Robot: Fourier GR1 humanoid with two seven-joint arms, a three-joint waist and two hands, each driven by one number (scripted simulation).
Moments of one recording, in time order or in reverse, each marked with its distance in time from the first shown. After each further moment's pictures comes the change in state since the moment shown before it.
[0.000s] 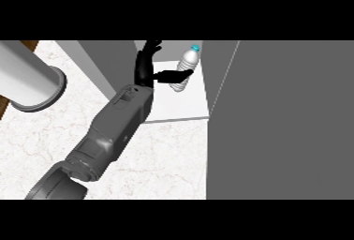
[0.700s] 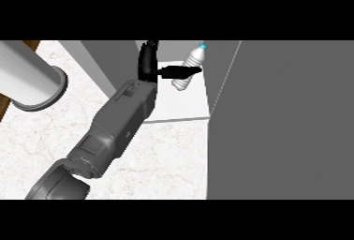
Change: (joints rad) left arm -0.036 -0.010 0.045 -0.013 0.035 -0.111 -0.164; right arm -0.032 -0.014 -0.002 -0.002 -0.014 -0.022 0.012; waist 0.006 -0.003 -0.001
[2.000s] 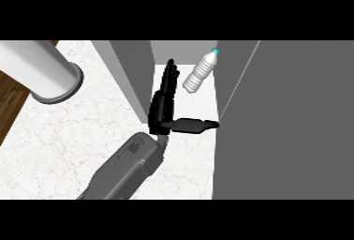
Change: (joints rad) left arm 0.523 -0.001 -0.438 -0.731 0.240 0.074 0.057; right arm -0.017 0.012 -0.044 -0.011 -0.021 -0.056 0.075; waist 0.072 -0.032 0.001
